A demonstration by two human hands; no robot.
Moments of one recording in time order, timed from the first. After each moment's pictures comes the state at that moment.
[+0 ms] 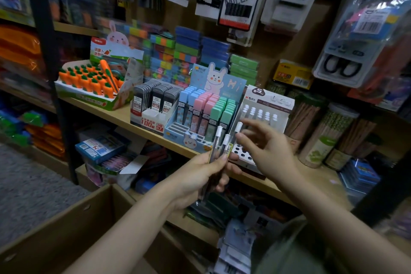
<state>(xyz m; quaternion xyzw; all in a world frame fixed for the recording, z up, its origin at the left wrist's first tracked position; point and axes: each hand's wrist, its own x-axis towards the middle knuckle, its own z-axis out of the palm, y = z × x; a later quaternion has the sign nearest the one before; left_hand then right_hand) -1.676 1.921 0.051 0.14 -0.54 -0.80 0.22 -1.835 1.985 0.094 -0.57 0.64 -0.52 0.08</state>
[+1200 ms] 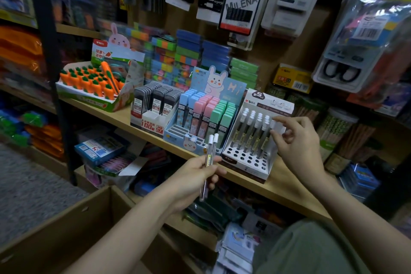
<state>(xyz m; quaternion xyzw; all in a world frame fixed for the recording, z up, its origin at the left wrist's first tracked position) -1.682 1.911 0.037 0.26 -0.56 -0.74 0.27 -1.906 1.989 0.097 -0.53 0.72 -0.40 -0.23</state>
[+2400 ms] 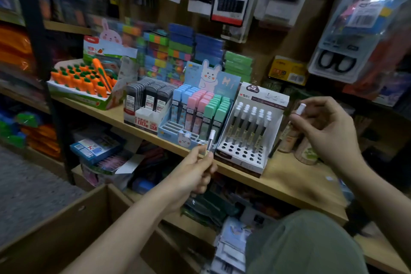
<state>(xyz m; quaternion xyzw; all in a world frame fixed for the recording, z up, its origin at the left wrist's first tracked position) -1.685 1.914 0.034 0.22 -0.57 -0.75 0.28 -1.911 2.032 0.140 -0.51 0.69 -0.51 -0.11</state>
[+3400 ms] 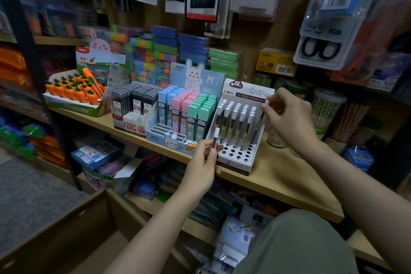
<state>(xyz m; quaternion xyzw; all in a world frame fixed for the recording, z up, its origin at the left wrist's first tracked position) -1.754 1.929 0.024 0.34 -0.68 -0.54 0.36 -1.947 1.982 0.123 -0.52 0.73 -0.41 -0.18</state>
